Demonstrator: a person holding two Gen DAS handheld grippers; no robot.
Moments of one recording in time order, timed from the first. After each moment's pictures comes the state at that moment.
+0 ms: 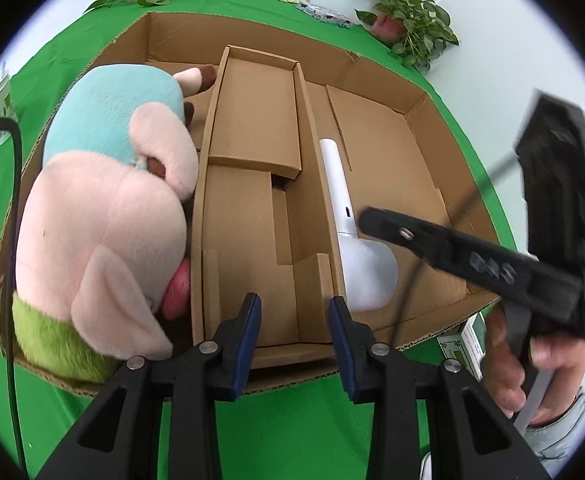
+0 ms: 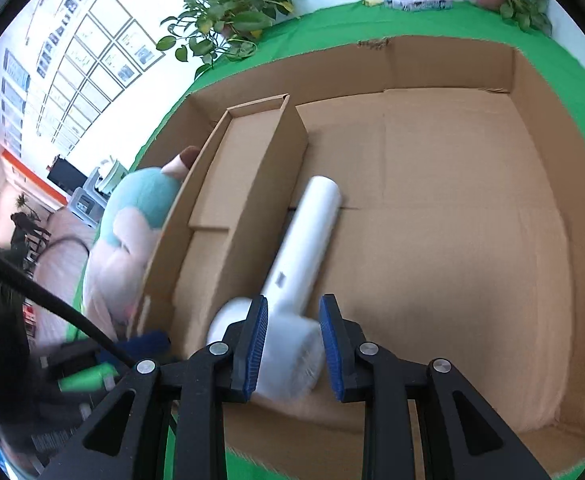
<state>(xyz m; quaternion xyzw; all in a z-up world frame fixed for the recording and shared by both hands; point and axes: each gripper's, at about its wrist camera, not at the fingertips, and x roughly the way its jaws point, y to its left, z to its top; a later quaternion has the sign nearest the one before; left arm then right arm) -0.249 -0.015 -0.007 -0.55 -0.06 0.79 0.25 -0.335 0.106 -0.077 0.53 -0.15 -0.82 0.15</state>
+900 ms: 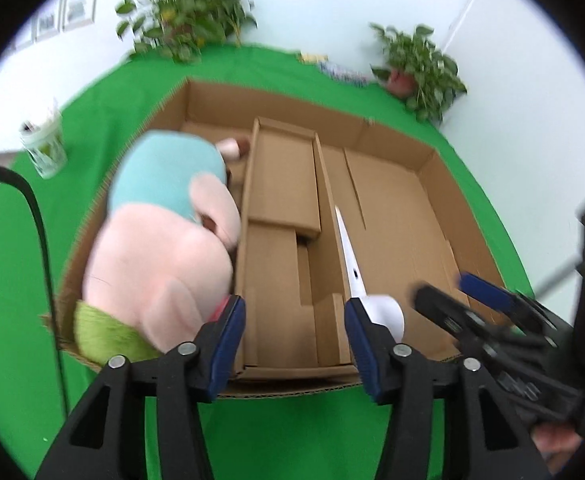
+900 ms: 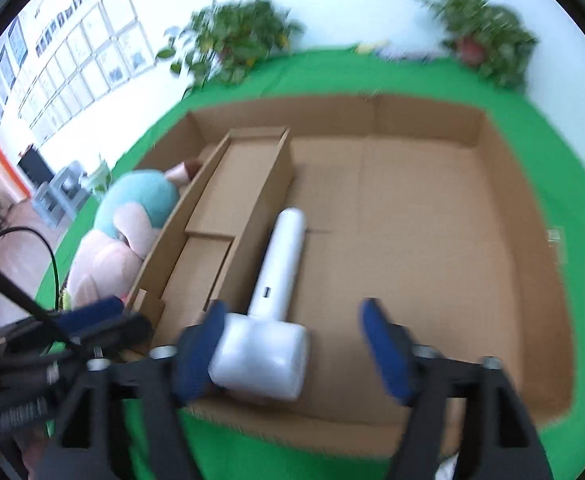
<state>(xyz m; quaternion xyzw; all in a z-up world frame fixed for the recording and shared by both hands) -0.225 -0.023 0.028 -0.45 -0.06 0.87 0.20 -0.257 0.093 -0.018 0.43 -0.05 -0.90 0.06</state>
